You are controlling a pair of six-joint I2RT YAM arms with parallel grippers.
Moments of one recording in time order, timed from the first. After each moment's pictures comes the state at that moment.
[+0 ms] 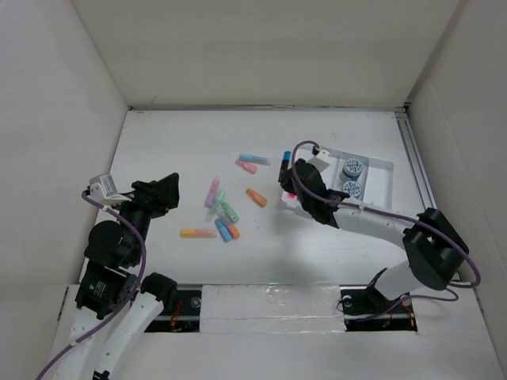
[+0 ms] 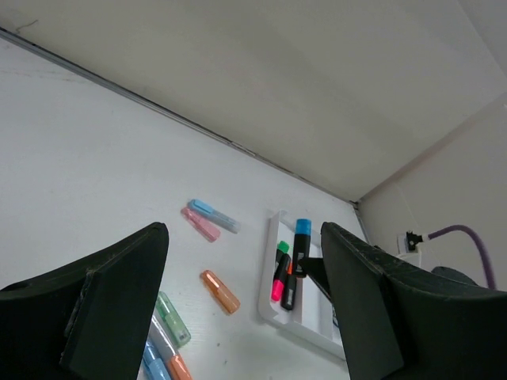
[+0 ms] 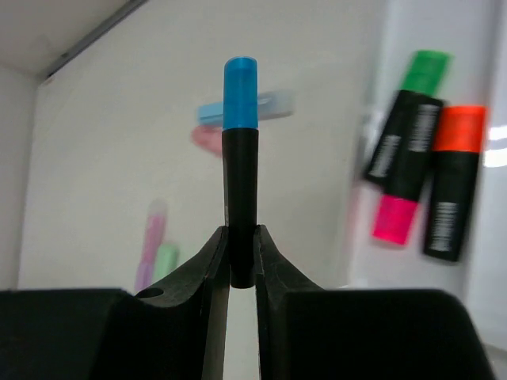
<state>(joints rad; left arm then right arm) -0.42 0.33 0.80 -0.39 -0.31 -0.63 0.83 1.48 0.91 0.16 0.56 0.88</state>
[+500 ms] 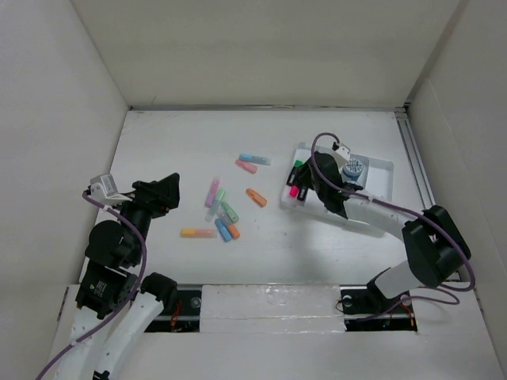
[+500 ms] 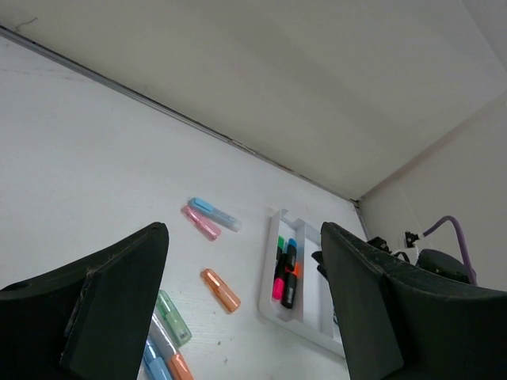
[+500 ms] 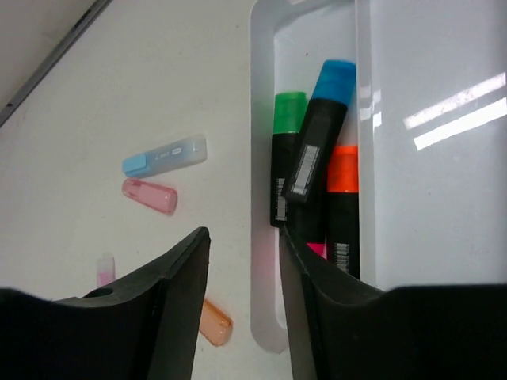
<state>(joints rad) -0.42 0.33 0.79 -0.39 -0.30 -0.63 0.56 1.49 0.84 0.12 0.46 0.94</state>
